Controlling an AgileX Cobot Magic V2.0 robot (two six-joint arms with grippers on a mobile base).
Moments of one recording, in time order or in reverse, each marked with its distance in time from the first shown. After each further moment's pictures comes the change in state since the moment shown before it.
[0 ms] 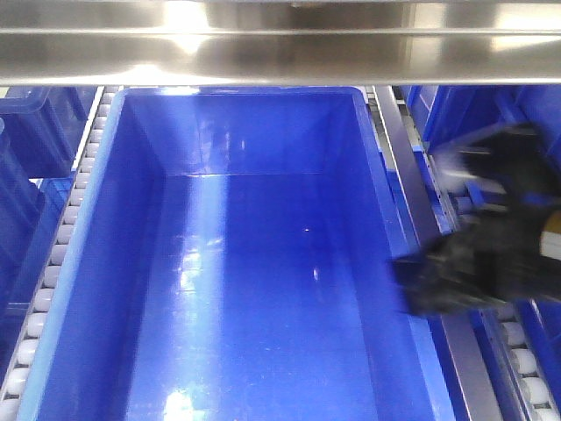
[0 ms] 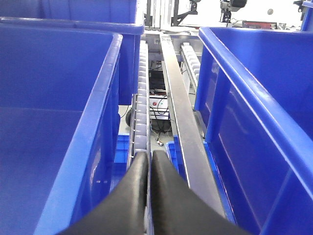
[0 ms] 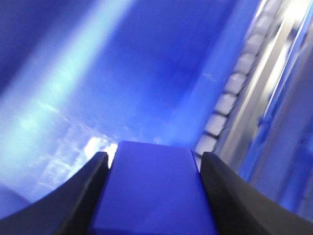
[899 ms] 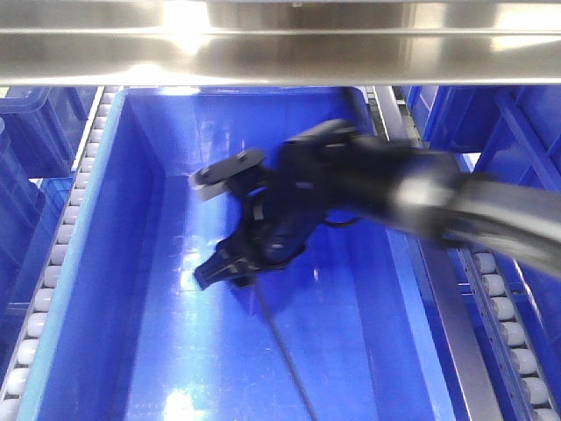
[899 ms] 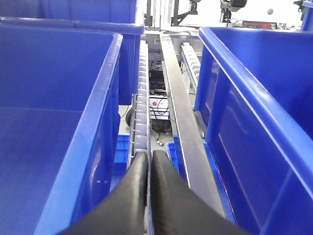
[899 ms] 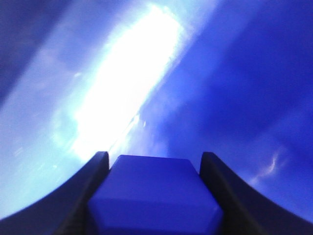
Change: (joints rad) left arm 0.000 0.000 0.000 0.000 0.000 0.000; right arm 0.218 0.837 -0.623 -0.029 0.125 0.081
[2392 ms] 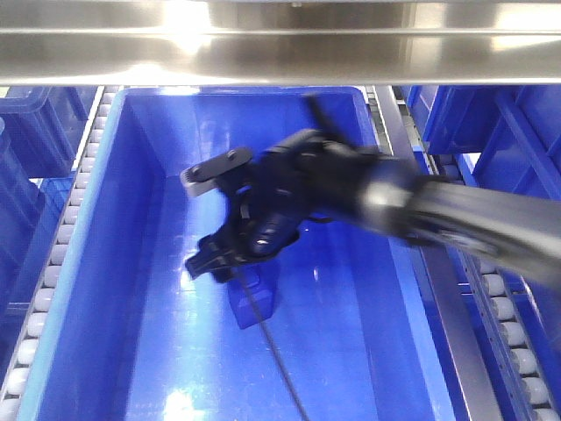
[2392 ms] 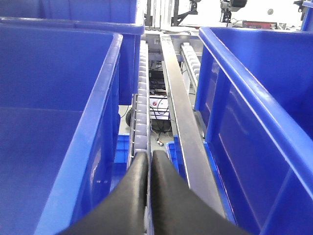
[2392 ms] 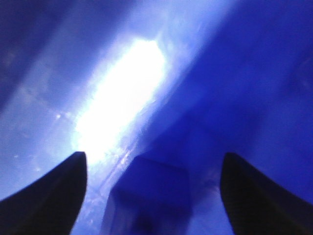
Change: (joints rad) left arm 0.000 0.000 0.000 0.000 0.000 0.000; right arm 0.000 -0.007 0.037 -0.055 -0.134 0.034
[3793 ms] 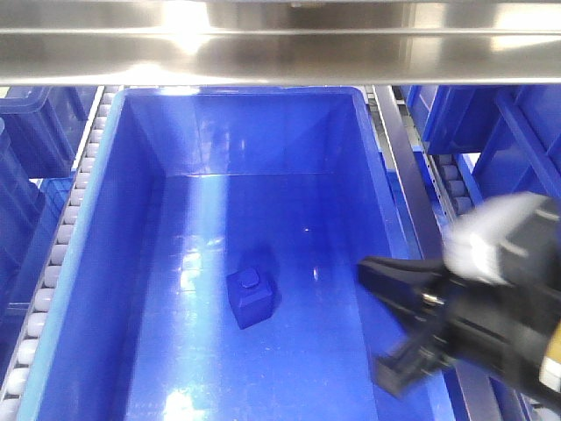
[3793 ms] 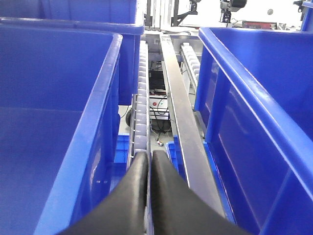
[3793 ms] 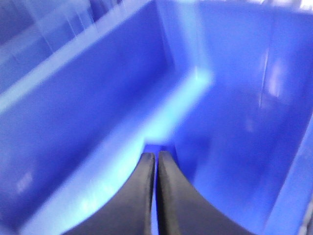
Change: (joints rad) left arm 0.000 0.000 0.000 0.000 0.000 0.000; right arm 0.000 -1.099 1.013 0.001 -0.714 0.059
